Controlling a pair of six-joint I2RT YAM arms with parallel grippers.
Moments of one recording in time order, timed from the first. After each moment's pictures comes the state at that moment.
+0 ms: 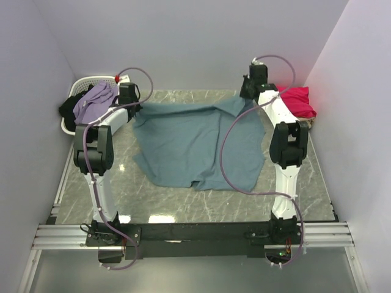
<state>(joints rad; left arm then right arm) -0.10 2.08 1.56 -0.03 -0.25 -0.35 0.12 2.23 2.03 -0.42 0.07 0.28</state>
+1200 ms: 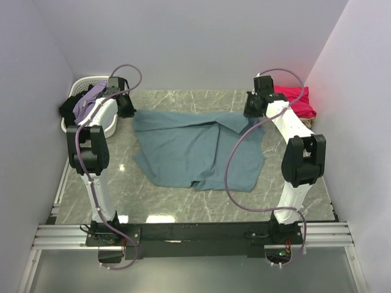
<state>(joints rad) -0.01 2.06 1.73 -0.55 -0.02 -0.38 0.14 1.88 1.62 -0.59 0.00 0.33</state>
